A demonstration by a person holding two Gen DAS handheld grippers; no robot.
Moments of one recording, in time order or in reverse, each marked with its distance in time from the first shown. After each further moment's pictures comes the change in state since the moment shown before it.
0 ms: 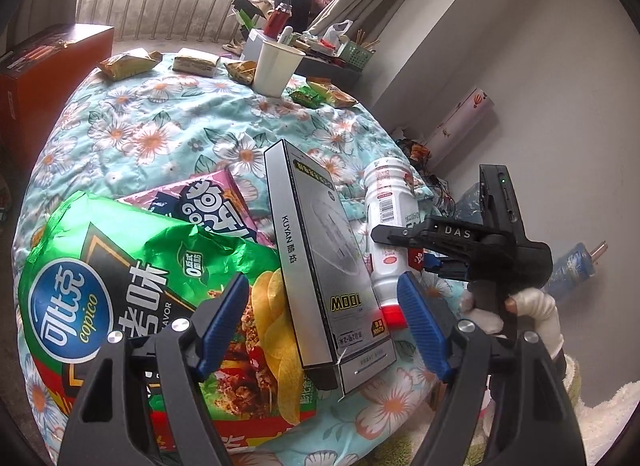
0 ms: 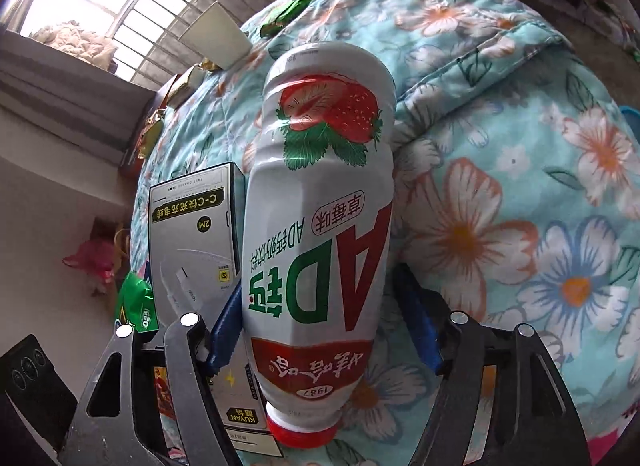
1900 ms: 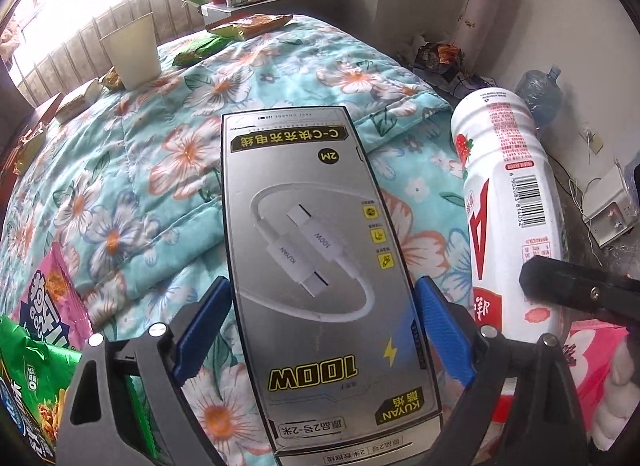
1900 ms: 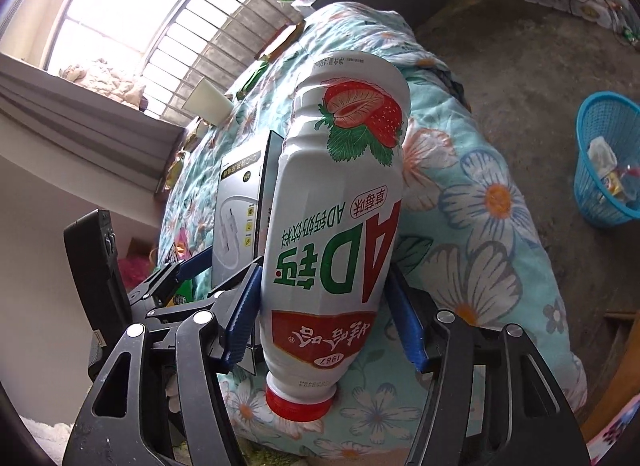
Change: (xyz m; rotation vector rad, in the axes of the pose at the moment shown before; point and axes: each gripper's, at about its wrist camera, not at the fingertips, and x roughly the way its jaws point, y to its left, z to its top) left arm 0.188 -0.133 0.017 0.313 0.227 0.309; right arm -0.092 -0.120 -0.011 0.034 -0.084 0.143
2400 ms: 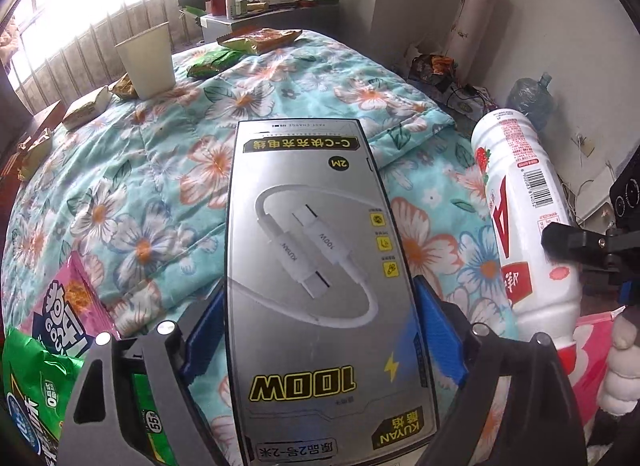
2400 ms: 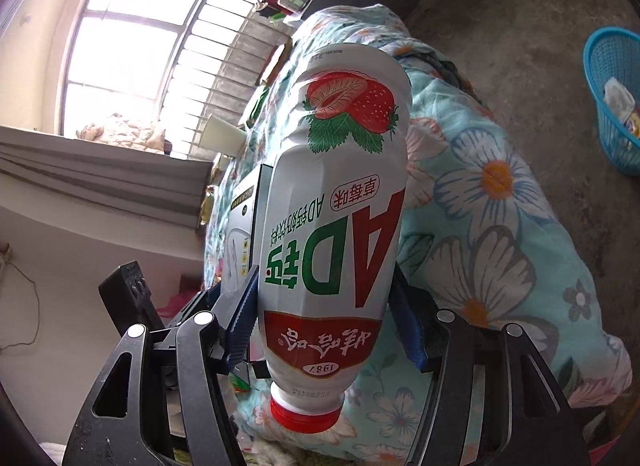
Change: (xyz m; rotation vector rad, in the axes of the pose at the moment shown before) left arm -0.025 0.025 -0.004 0.005 -0.056 -0.050; right arm -0.015 -0.036 -0.001 0.189 -0.038 0.206
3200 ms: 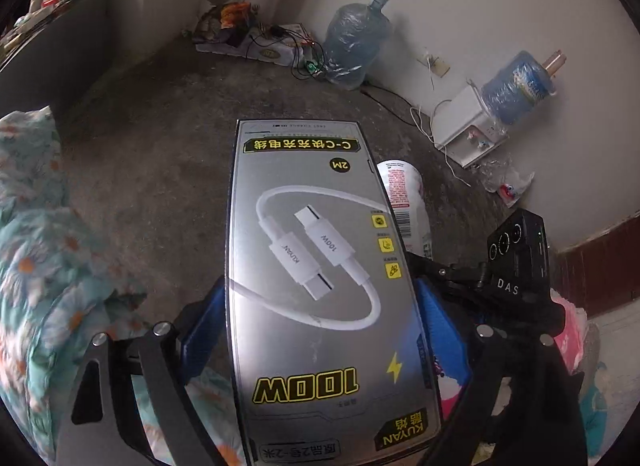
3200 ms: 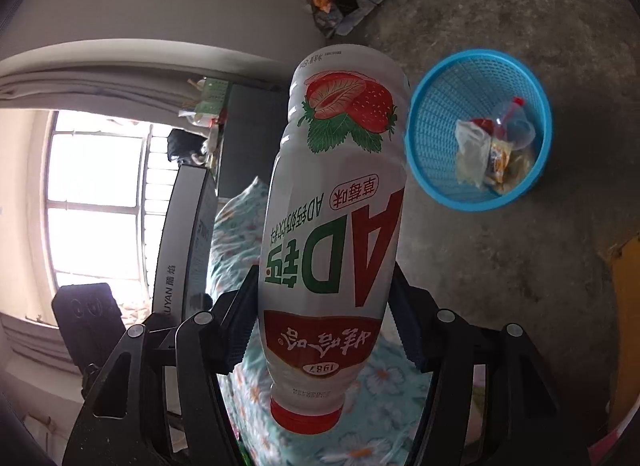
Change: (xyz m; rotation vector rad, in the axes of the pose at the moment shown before) left arm 0.127 -0.295 0.167 0.362 0.264 -0.522; right arm -0.165 -0.200 0.076 0.428 -0.418 -0.067
